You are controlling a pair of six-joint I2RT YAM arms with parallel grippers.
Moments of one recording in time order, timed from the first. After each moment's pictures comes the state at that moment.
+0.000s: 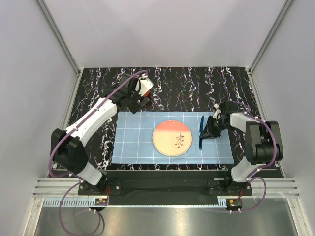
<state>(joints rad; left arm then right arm) -0.48 1.55 1.36 -0.63 -0.20 0.48 0.03 1.64 0.82 -0.47 -0.50 0.31</state>
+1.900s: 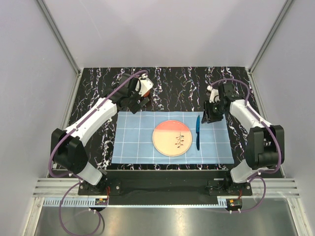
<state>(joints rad) -0.48 1.55 1.36 -0.63 -0.20 0.48 0.11 1.59 1.11 -0.67 -0.34 0.03</state>
